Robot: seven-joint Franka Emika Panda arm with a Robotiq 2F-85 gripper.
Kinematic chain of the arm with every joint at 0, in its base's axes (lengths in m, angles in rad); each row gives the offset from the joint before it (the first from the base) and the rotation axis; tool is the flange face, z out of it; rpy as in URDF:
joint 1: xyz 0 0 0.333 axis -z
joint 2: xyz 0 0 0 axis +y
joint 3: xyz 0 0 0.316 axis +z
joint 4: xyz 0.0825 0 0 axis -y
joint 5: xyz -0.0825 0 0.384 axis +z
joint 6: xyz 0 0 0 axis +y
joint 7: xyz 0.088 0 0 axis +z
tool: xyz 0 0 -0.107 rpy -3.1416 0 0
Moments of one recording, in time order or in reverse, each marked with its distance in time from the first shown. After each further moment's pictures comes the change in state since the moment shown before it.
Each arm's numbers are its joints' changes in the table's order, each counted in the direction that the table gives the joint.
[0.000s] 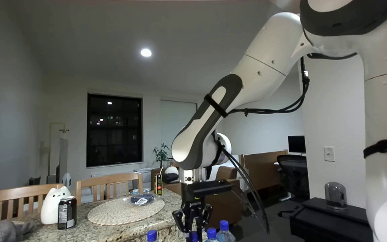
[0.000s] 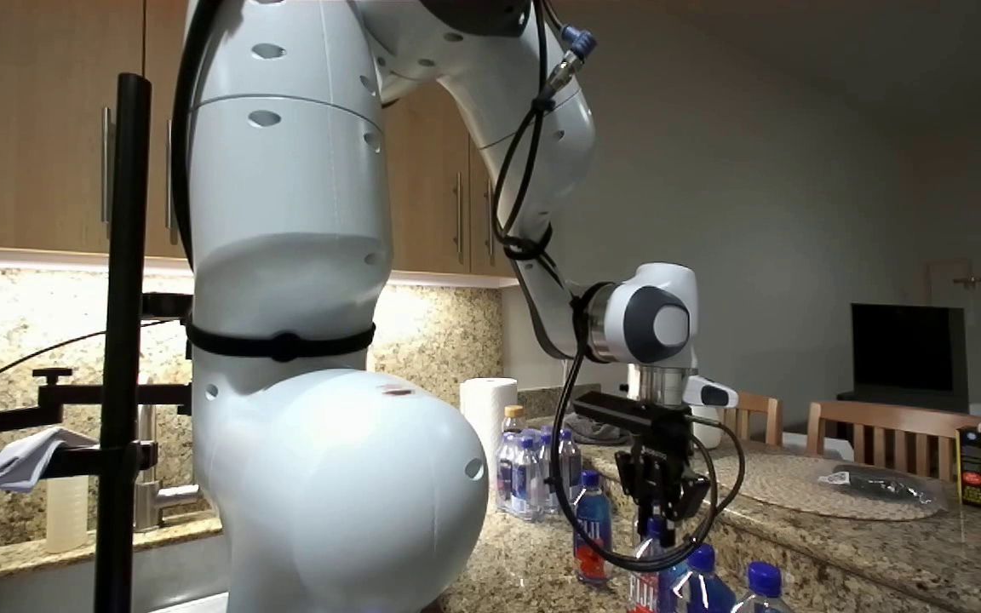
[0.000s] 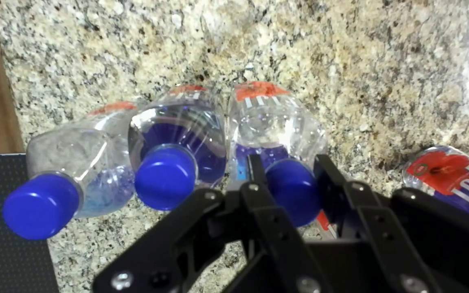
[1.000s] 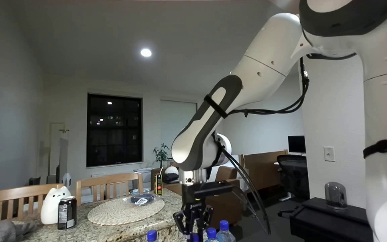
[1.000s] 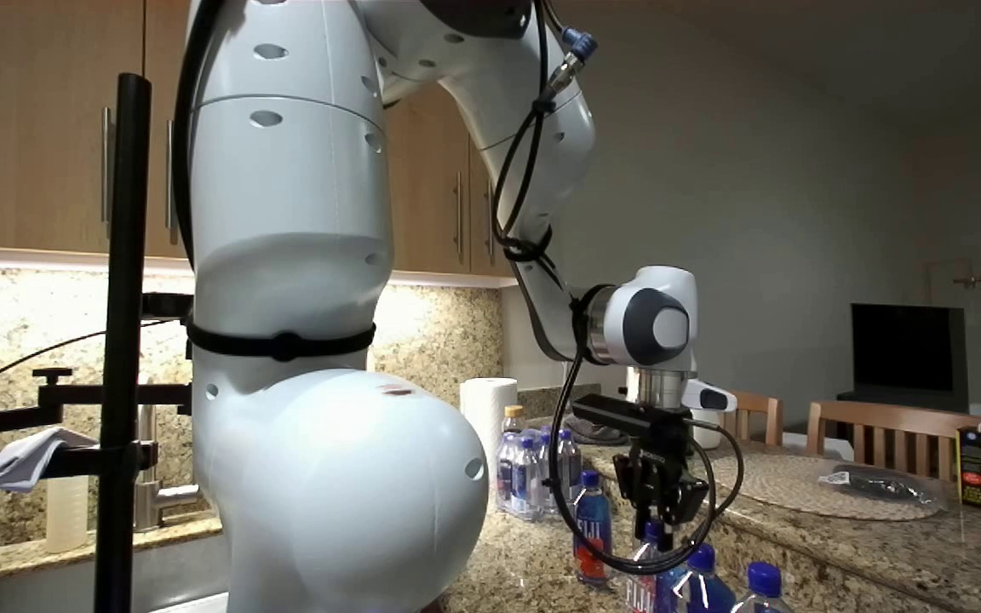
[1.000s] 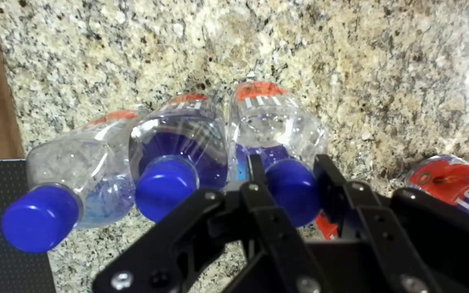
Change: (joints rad) arm -0.001 0.004 0.000 -0.003 0.000 0.010 0.000
